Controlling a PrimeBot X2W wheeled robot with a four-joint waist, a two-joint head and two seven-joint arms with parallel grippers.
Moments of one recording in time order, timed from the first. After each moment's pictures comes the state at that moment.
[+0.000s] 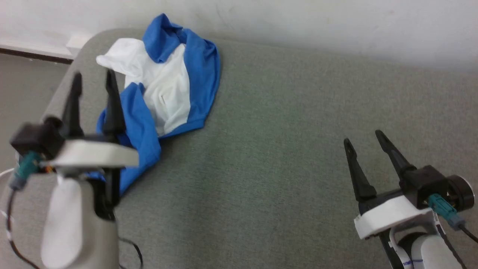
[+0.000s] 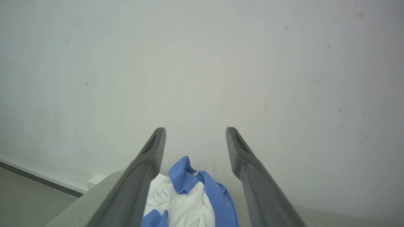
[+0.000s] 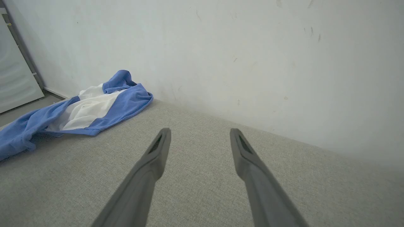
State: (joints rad) left arm -0.37 0.09 0.11 0.10 -0.26 -0.09 -0.20; right arm -0.05 -0.05 0.07 -0.11 0.01 0.13 -0.03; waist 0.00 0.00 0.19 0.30
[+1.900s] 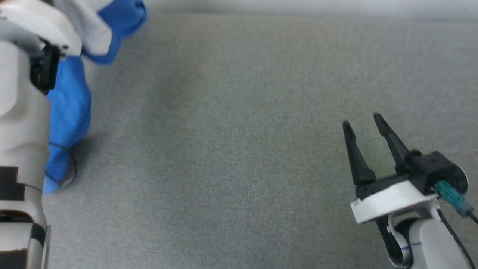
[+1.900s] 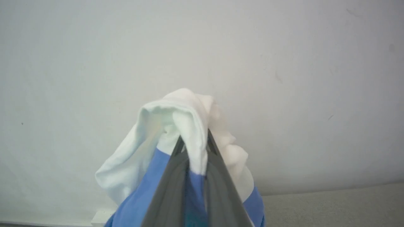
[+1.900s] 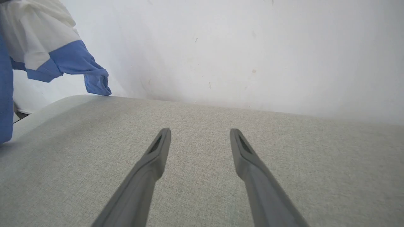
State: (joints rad) left arm -1.14 0.39 -0.23 0.92 -0.32 -0.10 -0.21; right arm -0.14 -0.05 0.08 -0.03 0.11 0.13 -0.10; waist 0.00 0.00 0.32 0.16
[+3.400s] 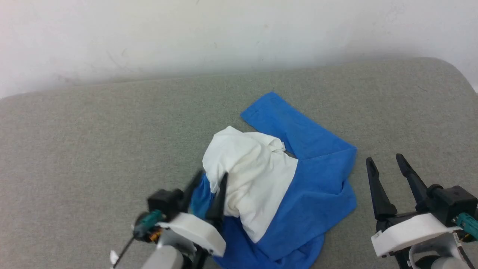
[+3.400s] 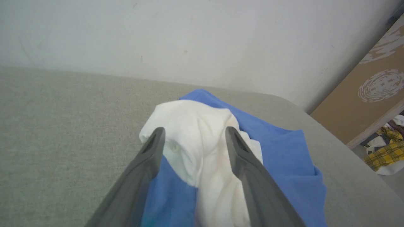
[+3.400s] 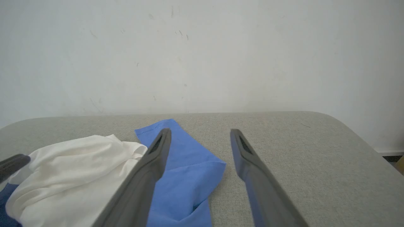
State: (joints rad) left arm -0.20 0.12 -0.46 0.39 -0.51 0.00 -0.25; right arm 0.05 -0.05 -0.02 -0.12 0.16 0.13 -0.03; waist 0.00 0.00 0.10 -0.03
